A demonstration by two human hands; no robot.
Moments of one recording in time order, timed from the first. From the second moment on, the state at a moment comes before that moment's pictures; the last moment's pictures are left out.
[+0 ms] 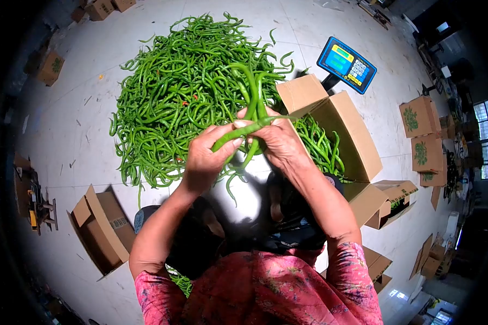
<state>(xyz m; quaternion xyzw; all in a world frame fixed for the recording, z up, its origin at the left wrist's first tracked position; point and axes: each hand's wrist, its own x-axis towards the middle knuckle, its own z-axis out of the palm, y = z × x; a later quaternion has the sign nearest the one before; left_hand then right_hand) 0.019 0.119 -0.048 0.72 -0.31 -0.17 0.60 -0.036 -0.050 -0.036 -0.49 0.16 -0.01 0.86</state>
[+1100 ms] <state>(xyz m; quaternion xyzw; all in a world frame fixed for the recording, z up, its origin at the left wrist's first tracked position) 0.034 0.127 -0.036 0.72 -0.41 0.20 0.52 -0.039 -0.071 -0.039 -0.36 0.16 0.05 0.92</state>
